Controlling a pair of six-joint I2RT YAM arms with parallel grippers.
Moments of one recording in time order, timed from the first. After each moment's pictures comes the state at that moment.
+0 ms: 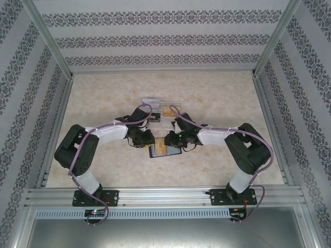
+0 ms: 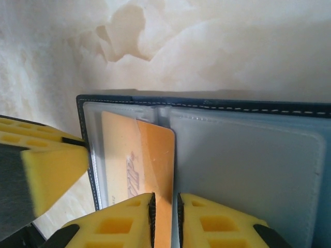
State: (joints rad) left arm -0.52 1.69 0.94 -0.47 0.38 -0.76; right arm 0.64 1.72 0.83 -0.11 -0.46 0.79
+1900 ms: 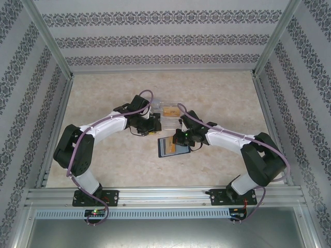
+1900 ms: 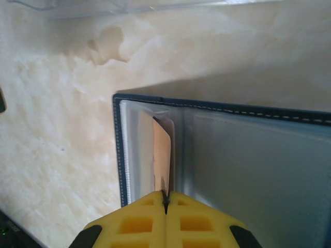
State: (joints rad) left arm -0.49 1.69 1.12 -0.51 0.48 -0.70; right arm 0.62 1.55 0.84 -0.35 -0.34 0.76
